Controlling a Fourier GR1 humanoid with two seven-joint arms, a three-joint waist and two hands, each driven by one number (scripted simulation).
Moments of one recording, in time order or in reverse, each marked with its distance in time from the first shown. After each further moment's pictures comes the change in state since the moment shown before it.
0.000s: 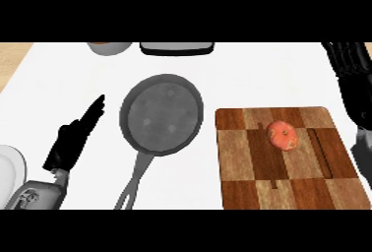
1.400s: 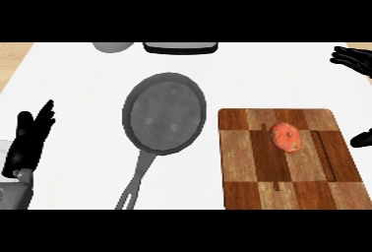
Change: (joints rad) left arm 0.022 0.064 0.212 0.160 -0.010 0.095 0.062; right arm -0.080 -0.261 -0.031 0.339 0.042 0.681 -0.355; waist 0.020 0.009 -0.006
